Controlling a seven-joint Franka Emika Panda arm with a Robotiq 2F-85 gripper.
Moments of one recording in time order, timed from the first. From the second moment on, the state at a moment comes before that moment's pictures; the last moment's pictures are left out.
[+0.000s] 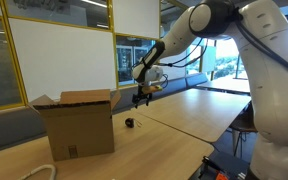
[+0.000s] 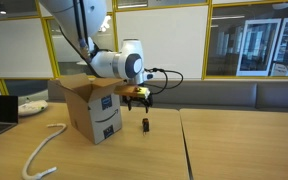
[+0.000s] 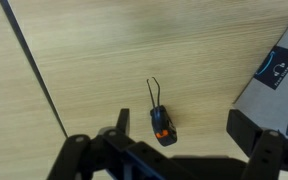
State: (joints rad) arm -0.08 0.43 -0.04 -1.84 0.02 2.46 -0.03
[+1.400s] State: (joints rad) arm -0.15 0.91 0.07 -1.30 0.01 2.35 -0.48
